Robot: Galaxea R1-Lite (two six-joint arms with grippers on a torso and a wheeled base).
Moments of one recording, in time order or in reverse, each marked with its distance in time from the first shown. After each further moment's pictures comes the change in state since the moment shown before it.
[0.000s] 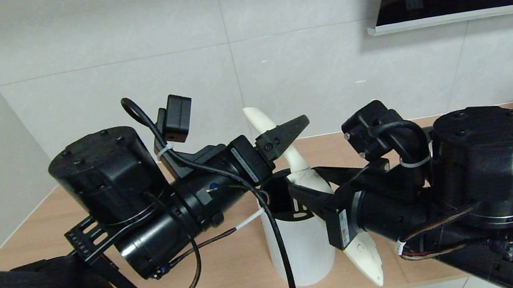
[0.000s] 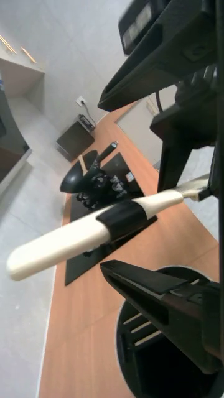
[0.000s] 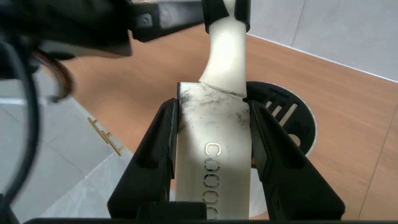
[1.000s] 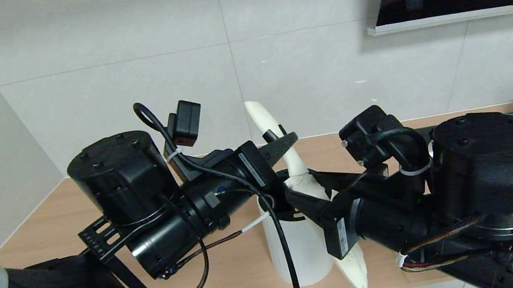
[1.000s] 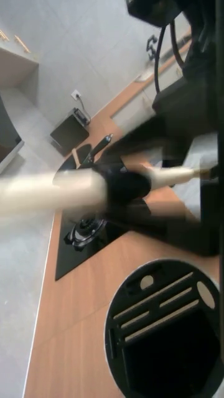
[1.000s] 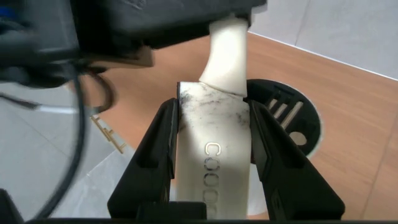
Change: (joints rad) left arm 0.002 0.027 -0.001 0.000 -0.001 0.000; right arm 0.033 -0.003 0.006 0.000 -0.015 0.001
